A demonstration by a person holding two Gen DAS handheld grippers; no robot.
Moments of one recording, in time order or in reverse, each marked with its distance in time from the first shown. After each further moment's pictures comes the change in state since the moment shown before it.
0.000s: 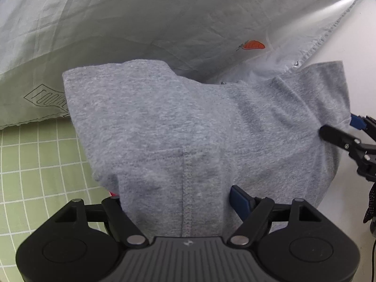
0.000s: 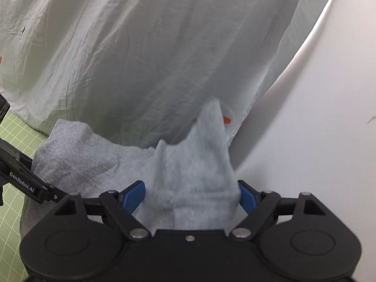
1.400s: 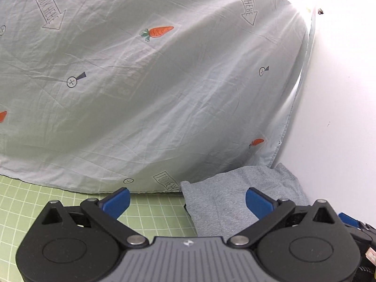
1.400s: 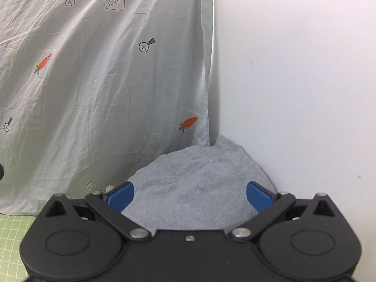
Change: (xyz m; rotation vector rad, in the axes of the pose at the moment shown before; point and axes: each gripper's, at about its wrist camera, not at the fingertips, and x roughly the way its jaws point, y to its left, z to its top) left arm -0.256 -0.004 -0.167 0.170 -0.621 0.306; right arm -0.162 0.195 -0.099 0.602 -0.202 -0.304
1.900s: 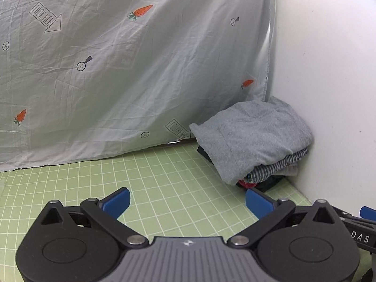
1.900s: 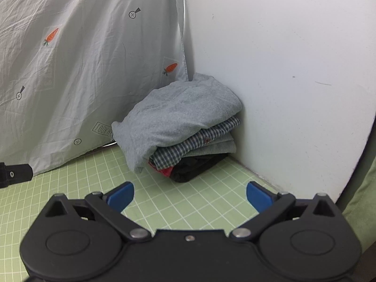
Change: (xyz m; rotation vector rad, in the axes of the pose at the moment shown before) left arm -0.080 0.014 -0.088 0.211 0.171 0.002; right arm -0.145 0.011 -0.102 0.110 0.181 -0.088
